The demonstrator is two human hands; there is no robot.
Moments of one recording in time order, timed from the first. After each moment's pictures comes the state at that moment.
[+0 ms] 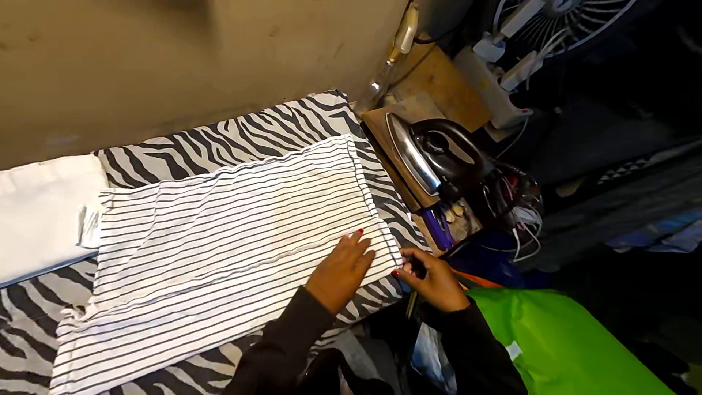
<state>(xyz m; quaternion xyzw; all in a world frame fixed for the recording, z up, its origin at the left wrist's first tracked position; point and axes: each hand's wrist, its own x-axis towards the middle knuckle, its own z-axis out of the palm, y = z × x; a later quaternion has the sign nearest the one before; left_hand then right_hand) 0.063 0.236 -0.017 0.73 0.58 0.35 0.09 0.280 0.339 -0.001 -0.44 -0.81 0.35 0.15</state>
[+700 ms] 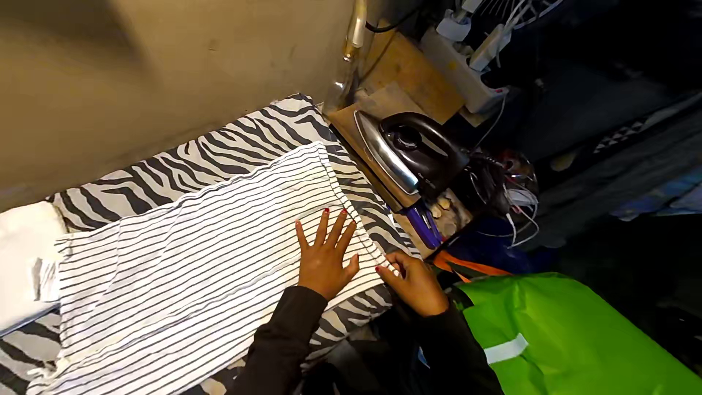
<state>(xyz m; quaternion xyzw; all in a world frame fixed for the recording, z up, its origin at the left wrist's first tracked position) 0.072 0.293 -0.047 0.68 0.70 0.19 0.07 0.259 0.341 0.016 -0.57 -0.73 0.37 0.04</state>
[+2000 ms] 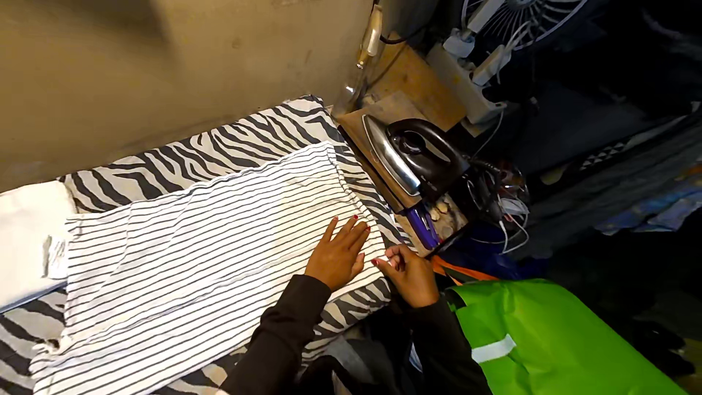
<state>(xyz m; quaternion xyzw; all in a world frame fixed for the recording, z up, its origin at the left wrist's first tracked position) 0.072 0.296 -0.049 0.77 0.59 0.23 0.08 0.260 0.335 0.001 -0.54 -0.78 0.28 0.14</state>
